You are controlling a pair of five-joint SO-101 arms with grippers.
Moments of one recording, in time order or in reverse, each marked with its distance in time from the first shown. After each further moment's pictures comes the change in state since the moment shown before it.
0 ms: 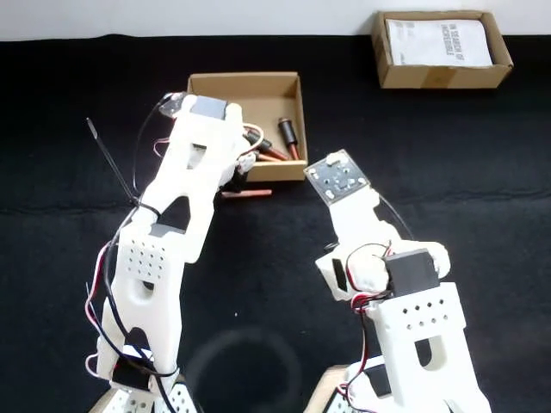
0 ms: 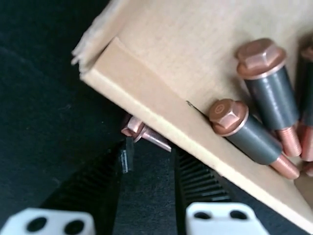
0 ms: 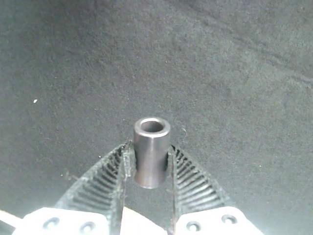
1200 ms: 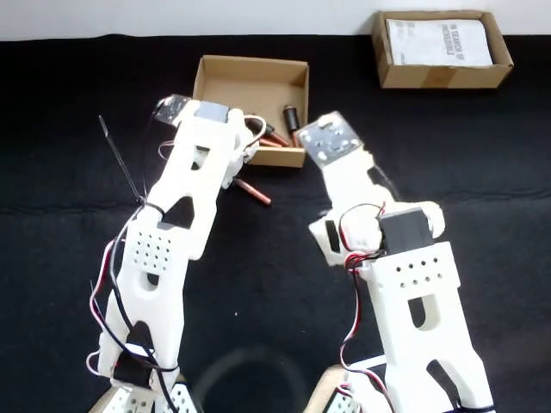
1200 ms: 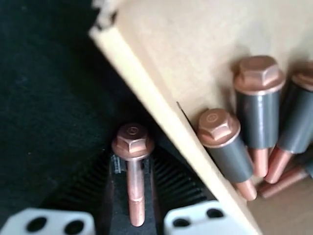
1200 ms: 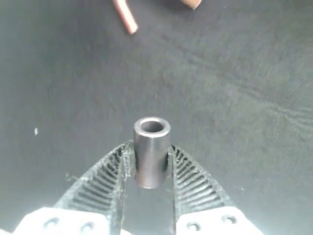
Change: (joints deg) left arm -0.7 1.9 -5.4 -6.6 6.6; right arm 0.0 13.3 -14.8 -3.2 -3.2
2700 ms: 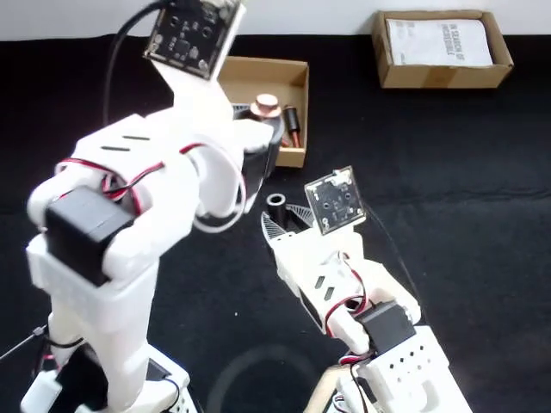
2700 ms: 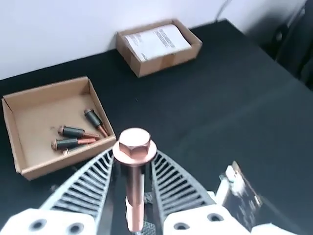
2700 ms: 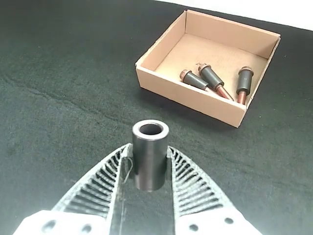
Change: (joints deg) left arm 19.5 -75.0 14.2 2.8 -57.4; right arm -14.4 -32.0 37.8 -39.6 -17.3
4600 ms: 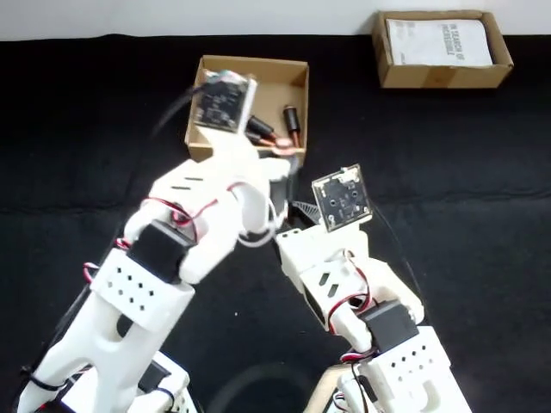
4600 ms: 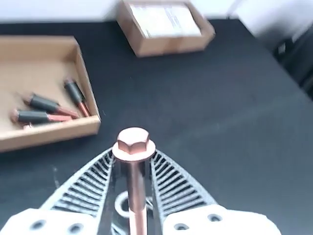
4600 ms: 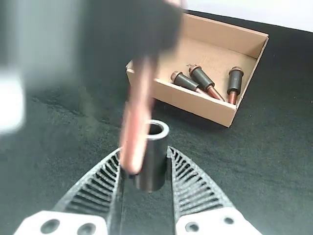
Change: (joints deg) left arm -0.3 -21.5 60.3 -39.3 9.2; right arm 1.9 -0.2 0.0 -0.2 0.0
